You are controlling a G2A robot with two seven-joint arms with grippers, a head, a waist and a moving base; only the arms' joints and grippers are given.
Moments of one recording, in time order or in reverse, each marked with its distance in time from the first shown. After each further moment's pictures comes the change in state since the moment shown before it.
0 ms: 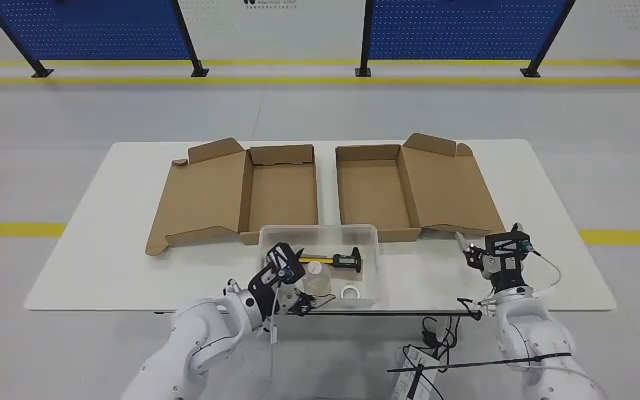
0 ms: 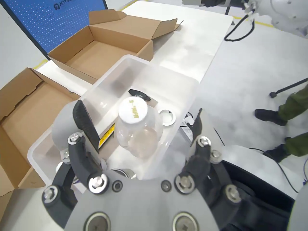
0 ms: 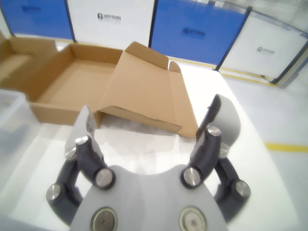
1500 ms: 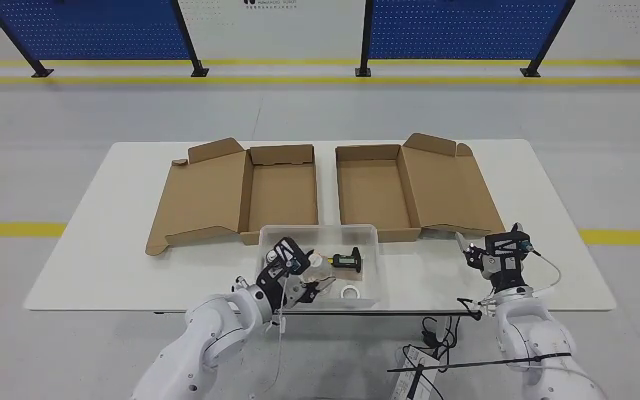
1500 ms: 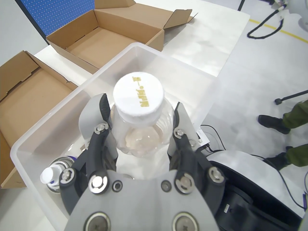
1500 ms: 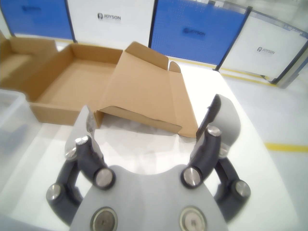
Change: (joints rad) left arm -0.067 -0.002 0.071 0.087 -0.011 0.105 0.028; right arm 0.000 0.000 0.000 0.000 0.000 0.000 0.000
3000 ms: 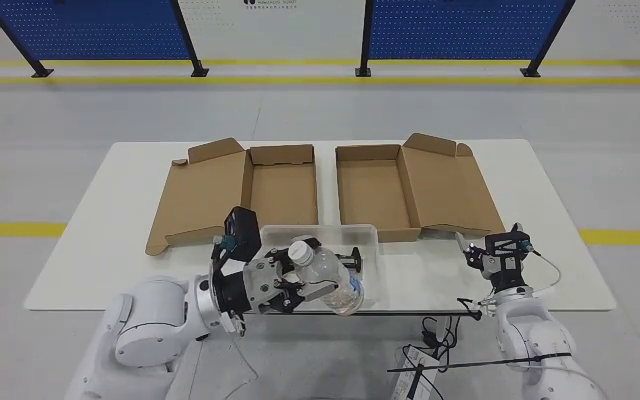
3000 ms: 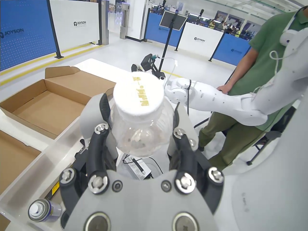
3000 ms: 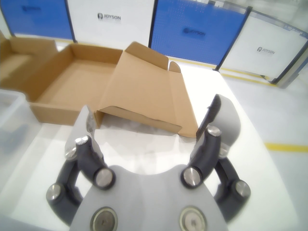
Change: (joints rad) left arm 0.026 0.058 -0.264 -0.359 -0.842 -0.174 -0.392; right arm 0.000 0.000 0.000 0.000 0.000 0.000 0.000
